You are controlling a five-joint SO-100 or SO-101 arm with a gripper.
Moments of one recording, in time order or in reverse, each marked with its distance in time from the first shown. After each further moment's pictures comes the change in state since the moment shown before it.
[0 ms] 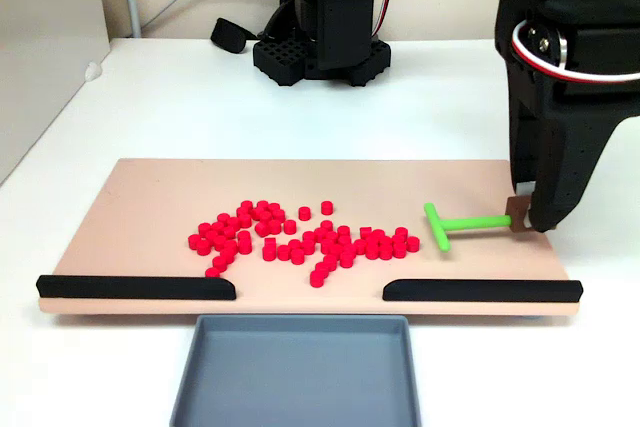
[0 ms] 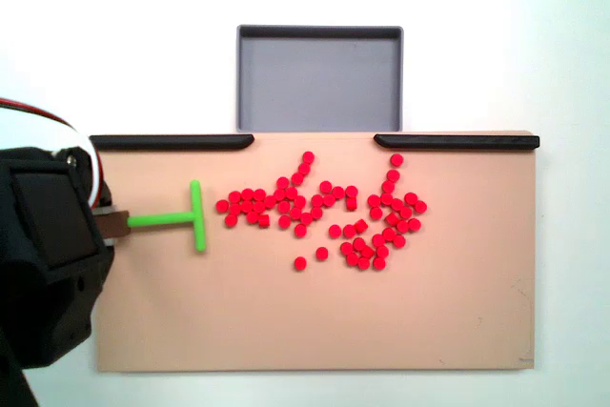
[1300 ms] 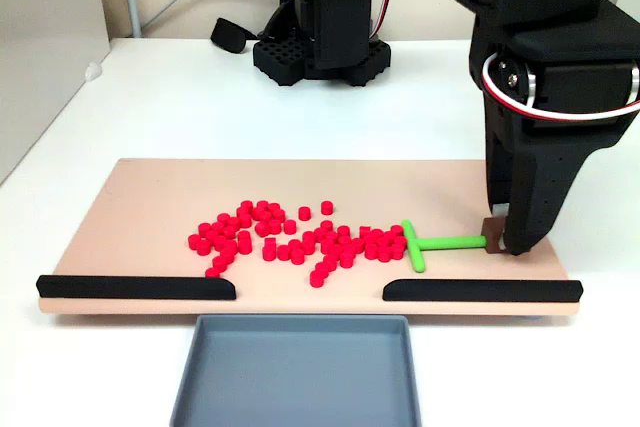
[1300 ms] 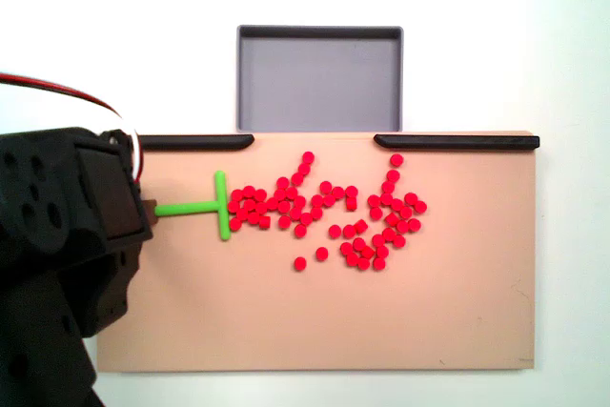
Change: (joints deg) arm 4.2 -5.1 -3.9 0.6 -2.5
